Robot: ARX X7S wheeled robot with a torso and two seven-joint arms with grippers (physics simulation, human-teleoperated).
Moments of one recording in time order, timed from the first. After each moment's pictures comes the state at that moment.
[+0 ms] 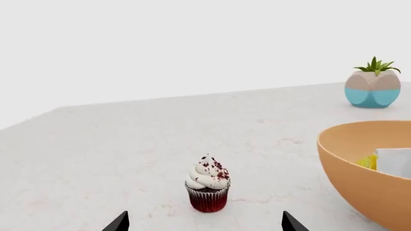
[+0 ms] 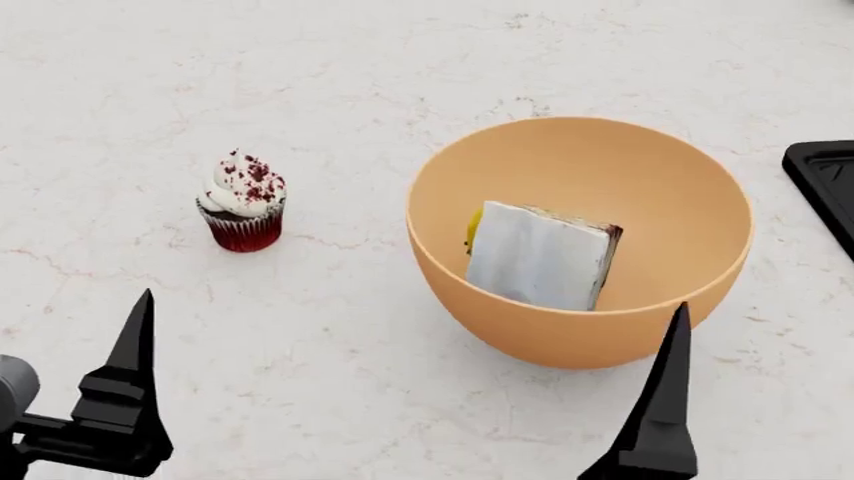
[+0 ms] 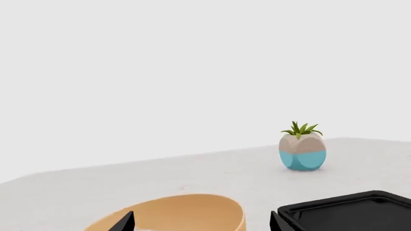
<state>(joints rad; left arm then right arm) -0.36 -0.36 0.01 0.94 -0.68 -1.09 -0.42 -0.06 0.57 0.11 -0.99 0.70 0.42 0.58</state>
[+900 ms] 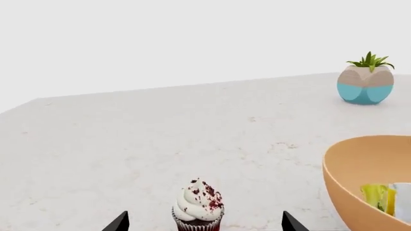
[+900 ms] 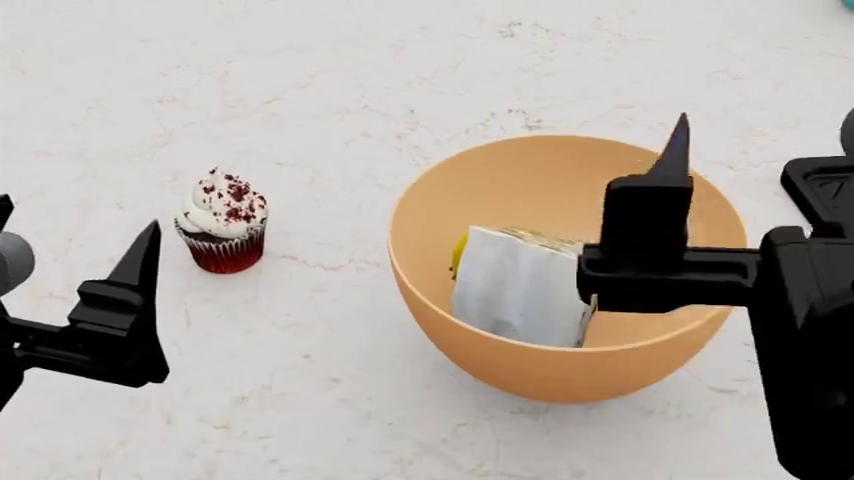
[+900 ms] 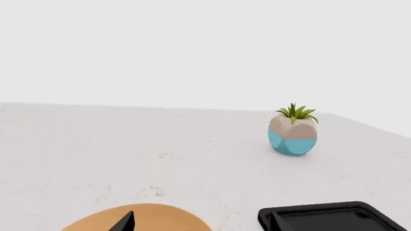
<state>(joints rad) -0.66 -0.34 -0.10 0.80 -0.94 -1.35 -0.48 0.97 0.92 -0.22 -0.70 1.66 0.89 1.18</state>
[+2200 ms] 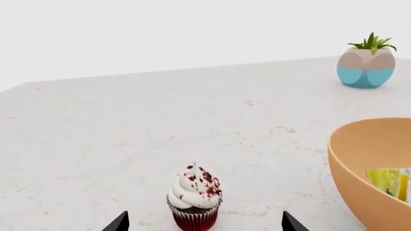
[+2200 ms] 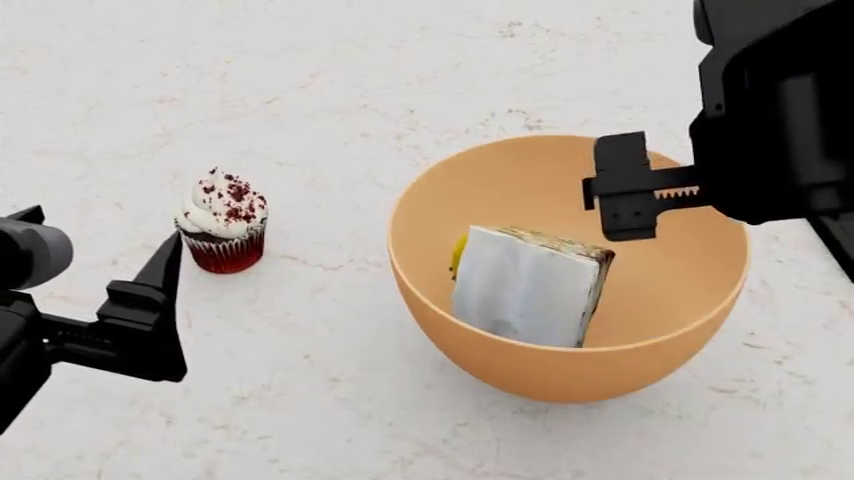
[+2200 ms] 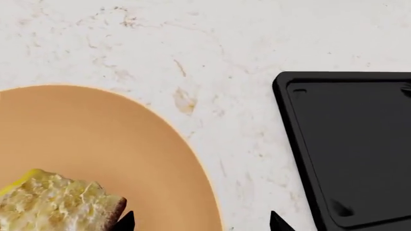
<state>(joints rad) -0.66 -0.38 0.00 0.68 -0.92 -1.27 -0.47 1.75 0.53 -1.01 0.71 1.61 1.34 0.71</state>
